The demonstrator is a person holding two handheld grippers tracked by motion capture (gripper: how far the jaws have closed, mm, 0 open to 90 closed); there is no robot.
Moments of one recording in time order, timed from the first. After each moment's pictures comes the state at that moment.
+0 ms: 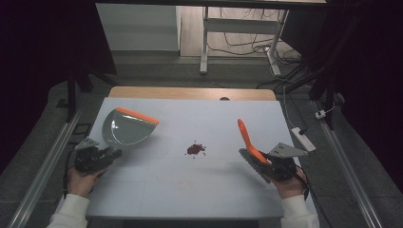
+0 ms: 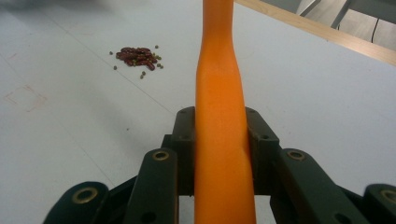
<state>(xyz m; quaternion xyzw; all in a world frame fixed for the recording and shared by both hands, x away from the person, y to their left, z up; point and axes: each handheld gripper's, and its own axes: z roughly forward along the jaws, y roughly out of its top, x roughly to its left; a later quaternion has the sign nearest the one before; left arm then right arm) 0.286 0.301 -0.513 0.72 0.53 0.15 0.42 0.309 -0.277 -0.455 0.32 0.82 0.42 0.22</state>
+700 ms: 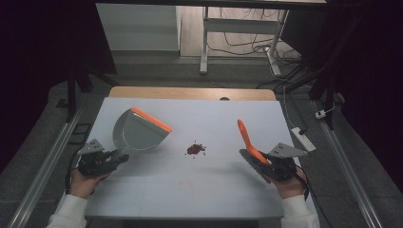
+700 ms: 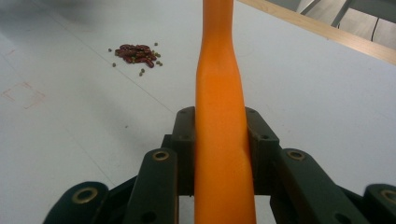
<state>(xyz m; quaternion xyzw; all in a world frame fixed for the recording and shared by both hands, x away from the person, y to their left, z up) 0.275 0.284 -0.502 0.77 0.44 0.14 0.44 0.309 -0.278 -0.455 0.32 0.82 0.41 0.22</state>
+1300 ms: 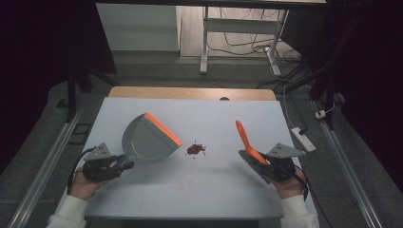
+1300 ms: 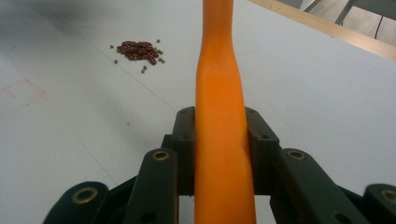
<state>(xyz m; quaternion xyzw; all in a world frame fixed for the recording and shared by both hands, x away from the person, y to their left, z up) 0.268 0.269 -0.500 0.82 0.36 0.13 0.43 0.310 -0.276 -0.457 0.31 0.83 0.41 0.22</state>
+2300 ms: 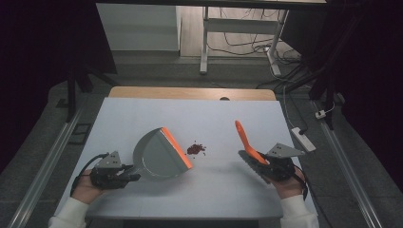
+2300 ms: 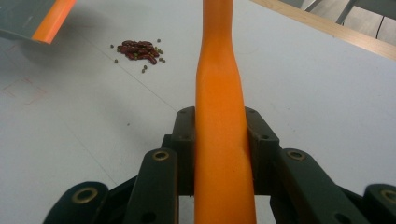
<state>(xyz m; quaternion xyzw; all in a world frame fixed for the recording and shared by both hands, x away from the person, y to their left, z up) 0.259 0.250 -0.500 0.87 0.29 0.09 0.39 0.310 -0.275 -0.458 0.31 0.83 0.41 0.22</state>
